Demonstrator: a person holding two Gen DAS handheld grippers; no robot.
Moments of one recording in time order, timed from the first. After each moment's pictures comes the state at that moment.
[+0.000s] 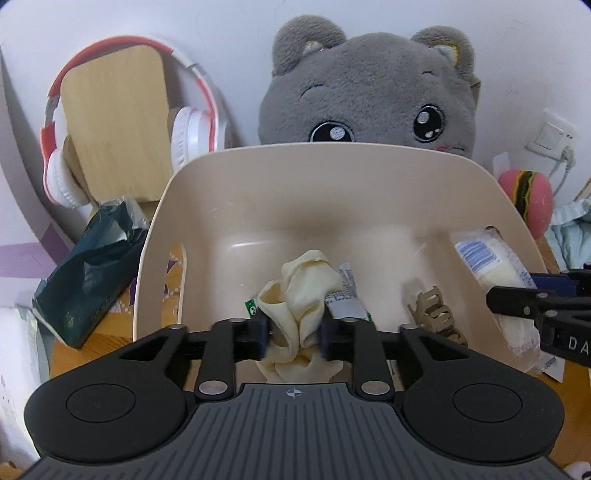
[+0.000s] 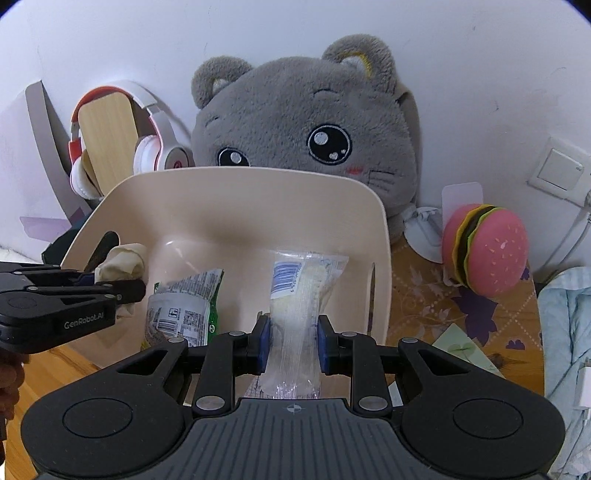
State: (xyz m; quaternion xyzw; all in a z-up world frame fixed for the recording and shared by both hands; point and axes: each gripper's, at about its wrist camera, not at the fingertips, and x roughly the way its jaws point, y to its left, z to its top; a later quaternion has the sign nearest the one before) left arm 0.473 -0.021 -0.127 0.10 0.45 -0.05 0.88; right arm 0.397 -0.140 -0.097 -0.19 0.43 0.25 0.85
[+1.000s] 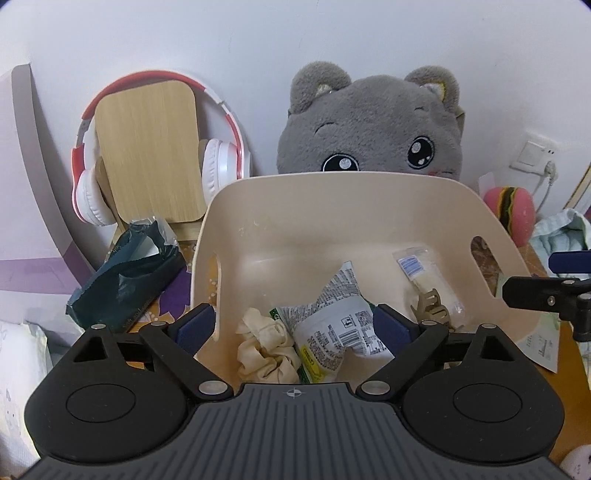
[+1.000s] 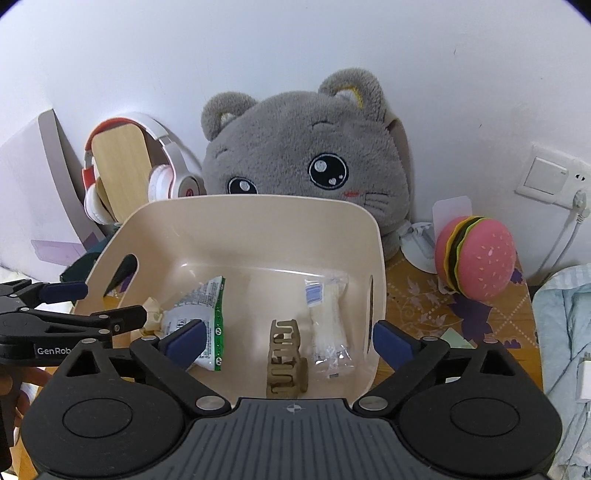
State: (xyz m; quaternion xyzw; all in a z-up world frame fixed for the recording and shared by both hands) left arm 0.438 0.007 -0.092 0.11 0.40 -0.07 0.91; right arm 0.373 -0.154 -0.069 -0.18 0.39 0.29 0.86
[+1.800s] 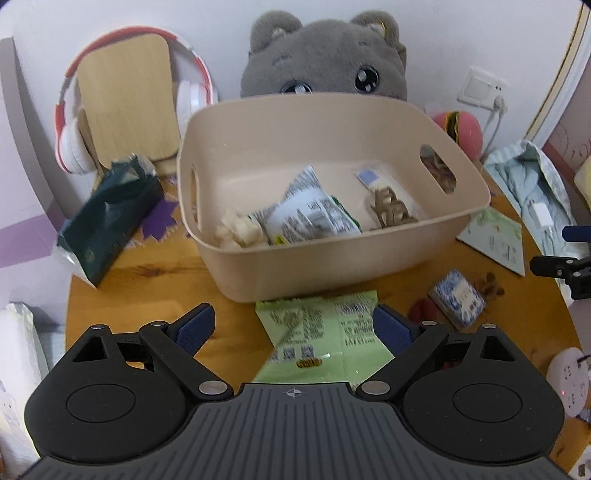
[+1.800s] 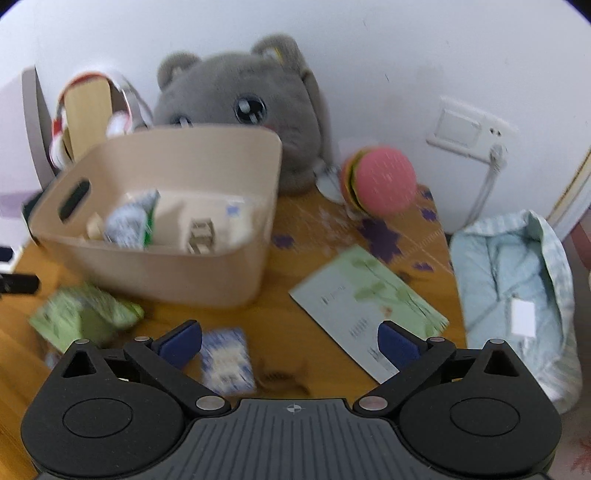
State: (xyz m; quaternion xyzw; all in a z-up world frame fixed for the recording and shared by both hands) left arm 0.365 0.032 -0.111 0.13 0.46 -0.14 0.87; right arm 0.324 -0.259 -0.090 -0.25 0.38 0.23 0.86
